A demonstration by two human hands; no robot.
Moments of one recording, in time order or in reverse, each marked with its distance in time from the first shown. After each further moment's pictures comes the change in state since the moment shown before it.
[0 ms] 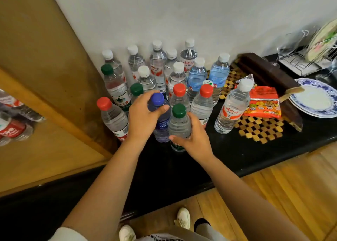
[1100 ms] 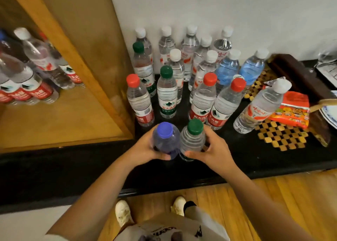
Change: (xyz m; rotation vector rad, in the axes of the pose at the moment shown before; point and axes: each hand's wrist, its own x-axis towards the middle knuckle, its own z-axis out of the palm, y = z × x) left_hand -0.096 -0.055 -0.044 -0.395 -0.603 -0.318; right_hand -0.041 -0.005 -0.009 -0.084 -0.291 0.013
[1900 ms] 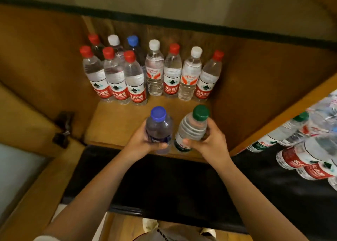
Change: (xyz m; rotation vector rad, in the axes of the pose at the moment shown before) left_hand -0.122 -0.070 -0.256 -0.182 0.495 0.093; right_hand 0.116 -0.159 0.246 0.068 -0.081 -0.121
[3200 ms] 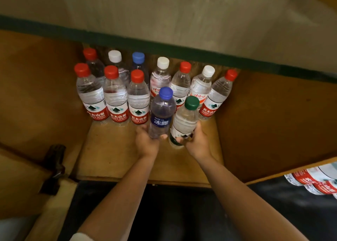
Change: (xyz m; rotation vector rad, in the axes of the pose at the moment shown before) left_hand 0.114 -0.054 -0.026 0.120 0.545 -0.252; right_hand 0.104 0.012 0.084 -0.120 0.142 0.232
